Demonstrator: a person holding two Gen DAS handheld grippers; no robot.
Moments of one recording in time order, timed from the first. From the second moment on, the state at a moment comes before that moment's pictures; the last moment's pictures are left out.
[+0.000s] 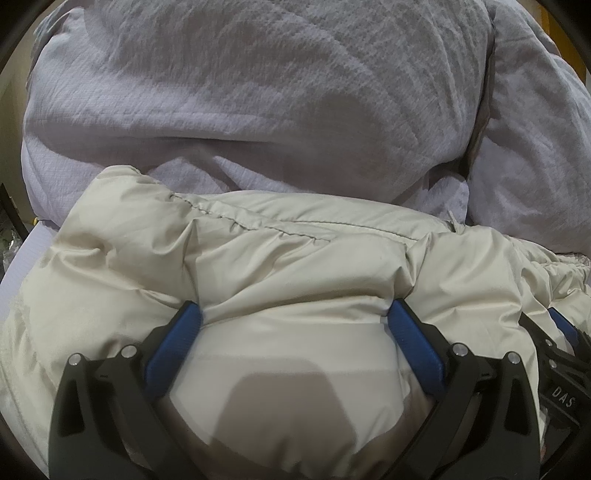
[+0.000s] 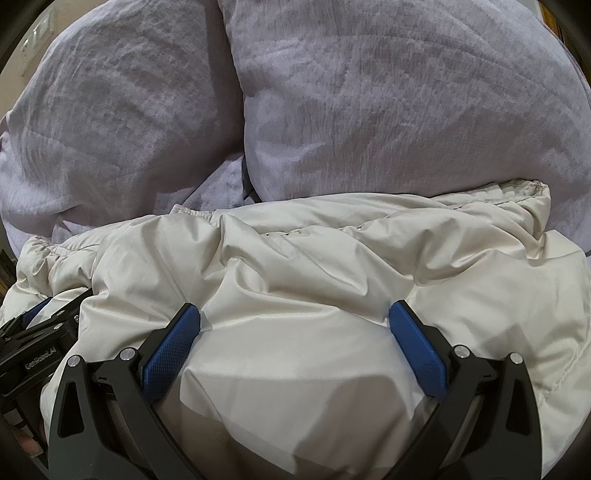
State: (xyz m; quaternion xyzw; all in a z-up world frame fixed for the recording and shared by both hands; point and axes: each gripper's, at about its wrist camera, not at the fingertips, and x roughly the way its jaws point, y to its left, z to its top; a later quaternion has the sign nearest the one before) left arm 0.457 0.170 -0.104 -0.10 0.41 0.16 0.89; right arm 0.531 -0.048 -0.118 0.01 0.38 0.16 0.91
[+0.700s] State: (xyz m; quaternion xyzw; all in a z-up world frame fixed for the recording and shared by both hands) left arm 0.307 0.231 -0.027 -0.12 0.42 0.22 0.87; right arm 0.476 -0.272 -0.091 0.22 0.48 0.00 0.85
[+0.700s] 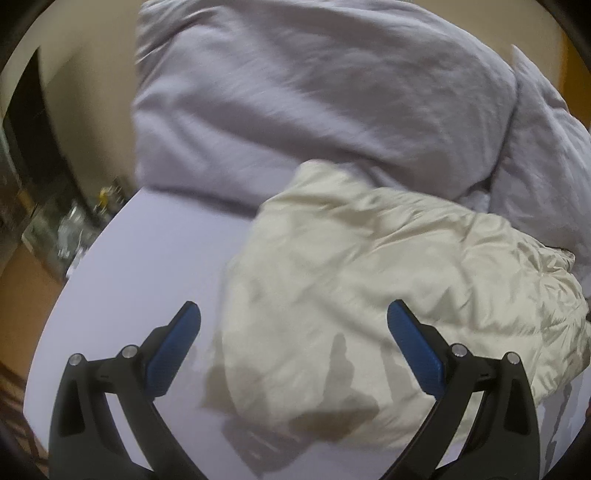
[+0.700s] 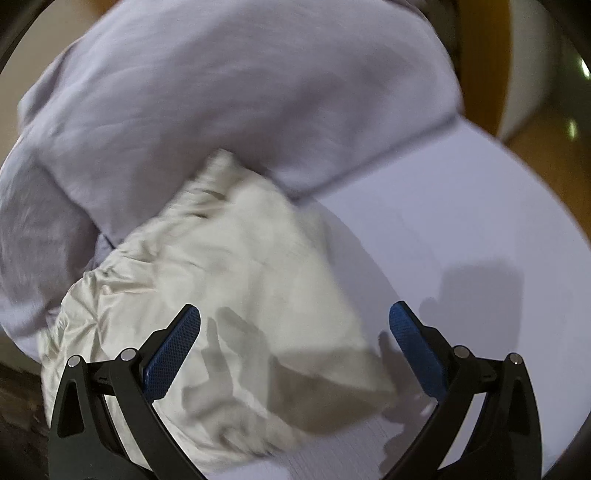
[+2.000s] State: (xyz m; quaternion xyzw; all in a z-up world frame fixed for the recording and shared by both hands) left arm 0.169 0.267 -0.056 -0.30 0.40 0.22 0.84; right arm 0.334 -0.266 -0.106 0.28 0.49 0.15 0.81
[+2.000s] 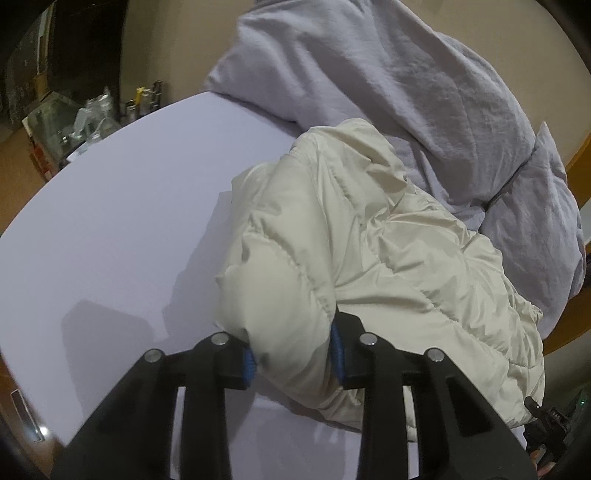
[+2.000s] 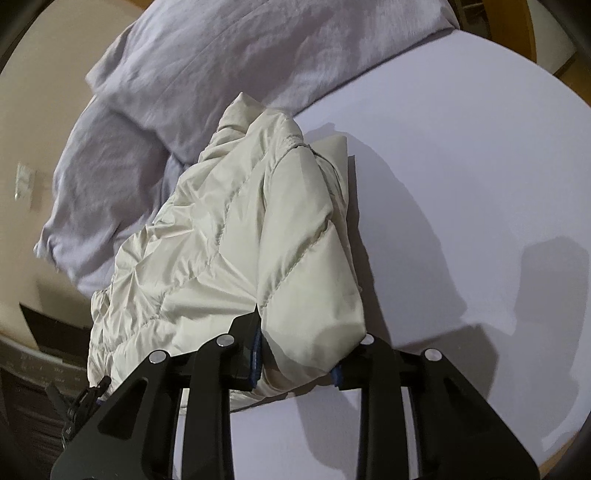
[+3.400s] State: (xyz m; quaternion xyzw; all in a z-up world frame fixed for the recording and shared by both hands) left arm 0.117 0.288 -0.076 -0.40 0.36 0.27 0.80; right arm 0.261 -0.131 -0.106 -0.11 0.42 0.16 0.89
